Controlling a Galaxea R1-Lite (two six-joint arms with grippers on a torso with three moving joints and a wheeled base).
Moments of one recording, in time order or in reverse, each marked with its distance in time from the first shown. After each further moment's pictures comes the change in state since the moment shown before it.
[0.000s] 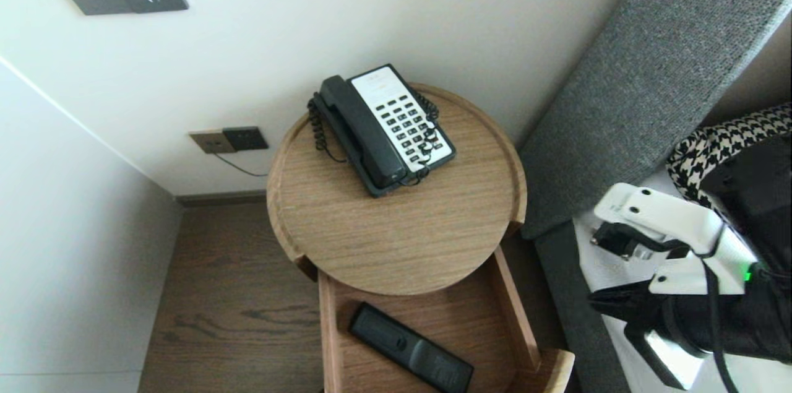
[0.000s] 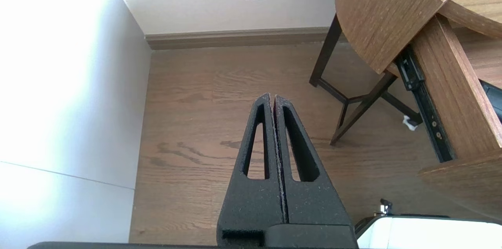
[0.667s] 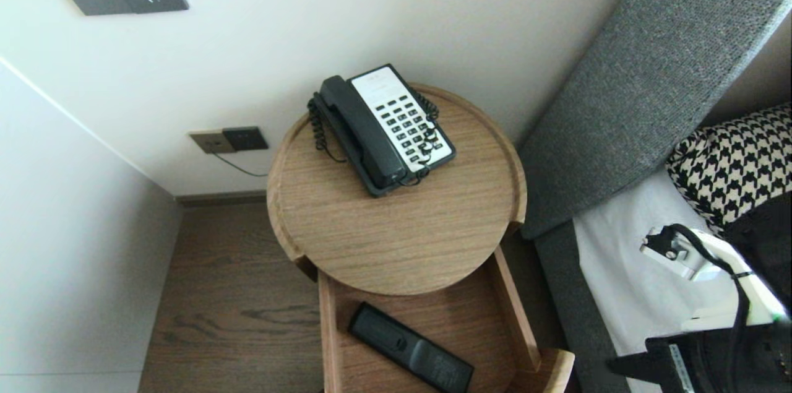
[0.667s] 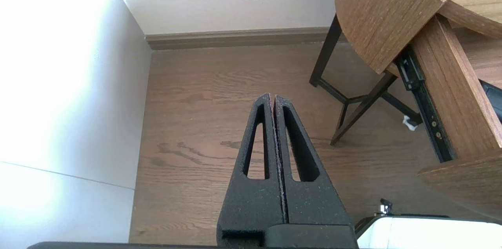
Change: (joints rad) left arm 0.000 0.000 0.000 0.000 0.000 0.000; right arm -0.077 -0.067 0.179 -0.030 0.254 0.578
